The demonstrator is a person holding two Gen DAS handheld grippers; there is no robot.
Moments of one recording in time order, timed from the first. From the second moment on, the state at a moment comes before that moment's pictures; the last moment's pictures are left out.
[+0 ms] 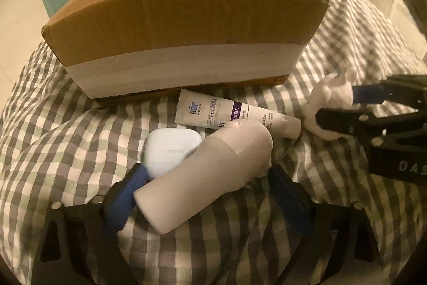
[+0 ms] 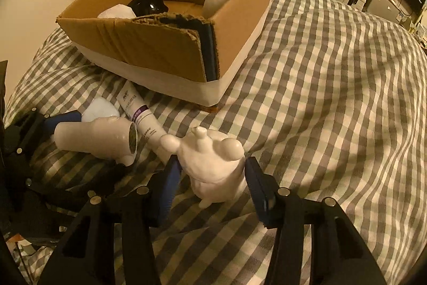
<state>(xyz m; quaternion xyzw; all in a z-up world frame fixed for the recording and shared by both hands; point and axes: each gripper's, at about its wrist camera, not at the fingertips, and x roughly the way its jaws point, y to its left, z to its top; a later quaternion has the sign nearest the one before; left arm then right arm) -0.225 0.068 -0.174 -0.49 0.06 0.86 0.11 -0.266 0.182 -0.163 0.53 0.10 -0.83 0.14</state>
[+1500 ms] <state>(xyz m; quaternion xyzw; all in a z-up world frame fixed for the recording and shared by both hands) -0.164 0.011 -0.039 -0.37 0.03 0.92 0.12 -0.200 0.147 -0.061 0.44 0.14 -0.88 0.13</state>
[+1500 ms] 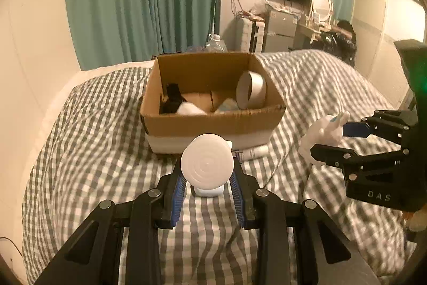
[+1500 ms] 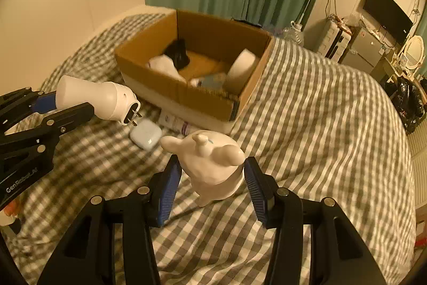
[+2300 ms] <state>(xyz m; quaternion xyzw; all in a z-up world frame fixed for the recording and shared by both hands) -0.303 0.010 0.019 -0.31 0.08 0.94 0.09 -0.314 0.103 0.003 0.39 0.11 -0.90 0.17</state>
